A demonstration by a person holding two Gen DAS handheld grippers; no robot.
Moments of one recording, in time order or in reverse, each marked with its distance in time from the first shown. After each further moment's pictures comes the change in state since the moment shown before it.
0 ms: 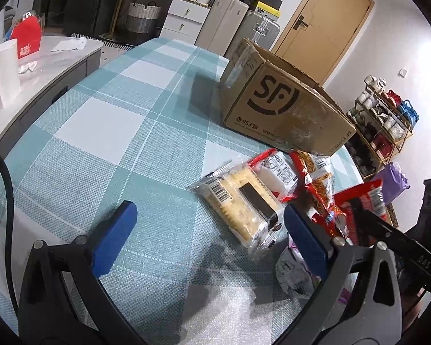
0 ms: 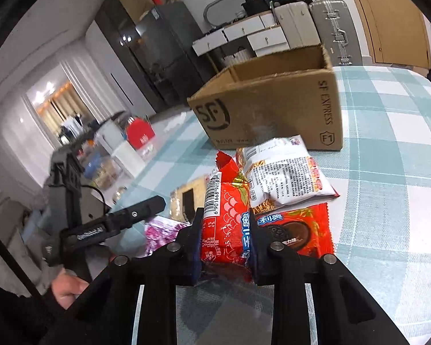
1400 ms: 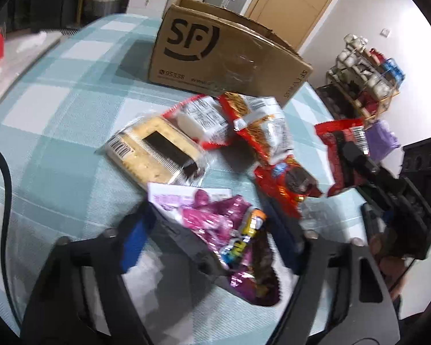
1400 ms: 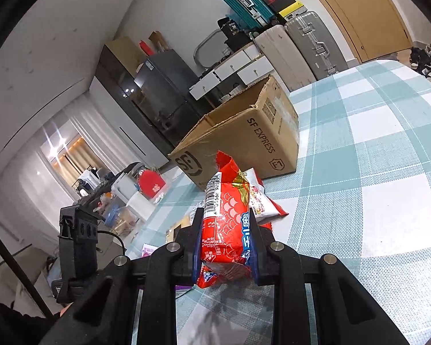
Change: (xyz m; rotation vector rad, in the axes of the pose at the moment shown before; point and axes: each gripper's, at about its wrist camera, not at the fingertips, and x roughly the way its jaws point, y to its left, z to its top) left arm 0.013 -0.073 -0.031 0.119 0.180 -0.090; right arm -0.042 -0.072 -0.010 0.154 -0.196 0.101
